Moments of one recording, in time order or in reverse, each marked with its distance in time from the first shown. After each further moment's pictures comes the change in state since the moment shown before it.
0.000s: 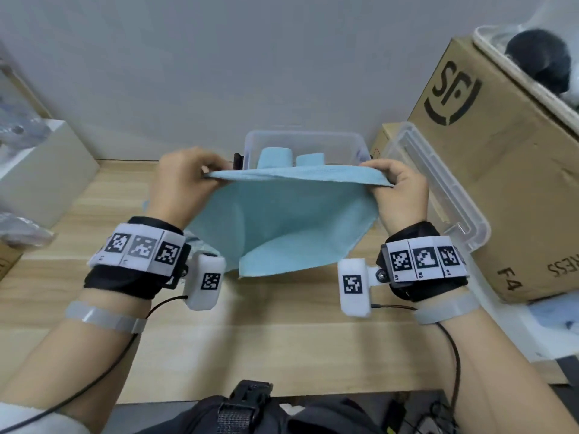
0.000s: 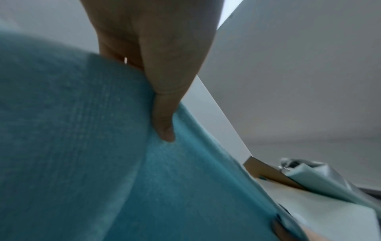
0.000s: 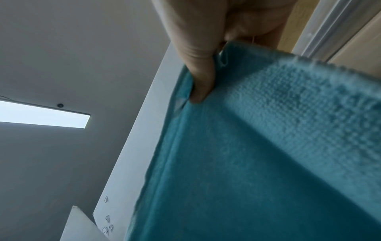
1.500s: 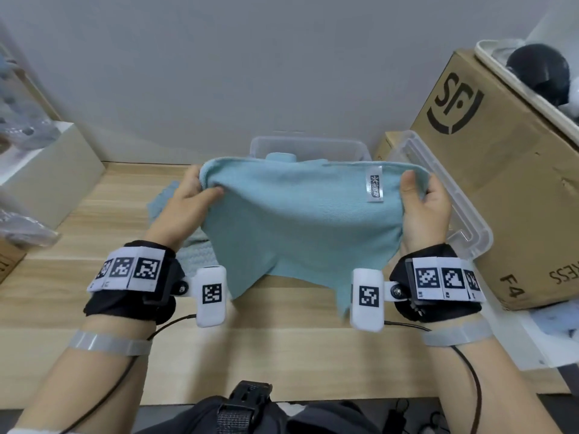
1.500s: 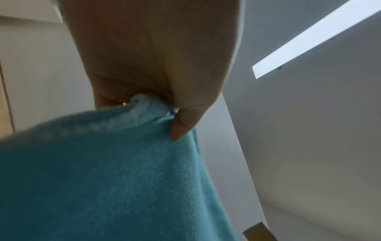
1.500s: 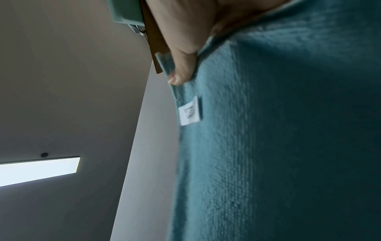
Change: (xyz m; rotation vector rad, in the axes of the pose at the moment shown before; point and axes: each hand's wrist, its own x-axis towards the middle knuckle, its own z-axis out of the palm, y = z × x) left_hand -0.025 -0.014 0.004 -0.795 -0.181 -0.321; right_hand -0.019 -0.009 -0.014 0.308 0.151 0.071
